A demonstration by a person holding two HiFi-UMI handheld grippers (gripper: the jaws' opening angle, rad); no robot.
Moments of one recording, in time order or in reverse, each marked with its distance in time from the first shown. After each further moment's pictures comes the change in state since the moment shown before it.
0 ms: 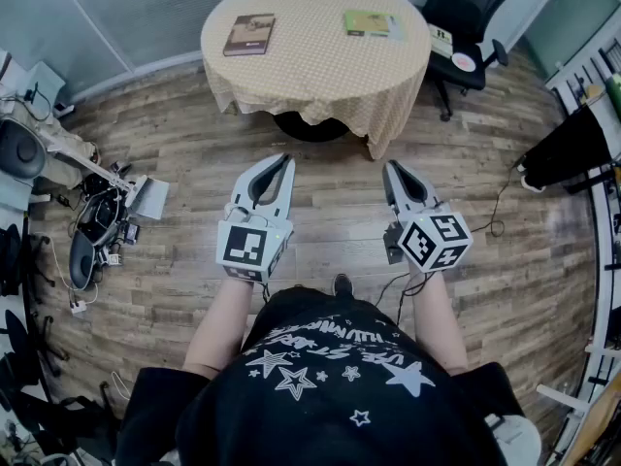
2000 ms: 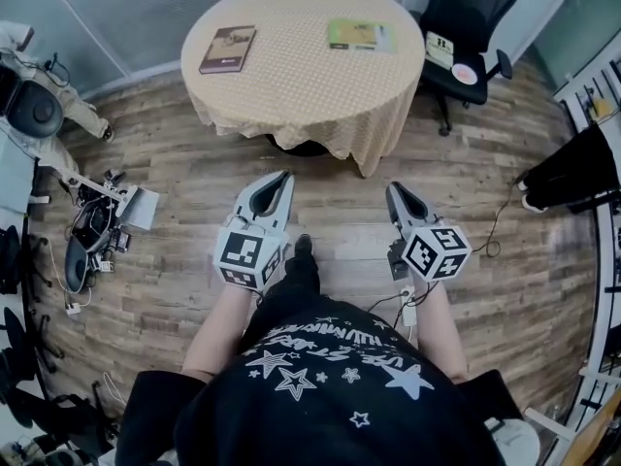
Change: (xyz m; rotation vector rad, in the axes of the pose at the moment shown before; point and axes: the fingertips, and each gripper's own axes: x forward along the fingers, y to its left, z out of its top) left arm 0.132 -0.040 -0.045 -0.109 0.090 -0.023; right arm 0.027 -0.156 -0.016 0.075 0.113 0.004
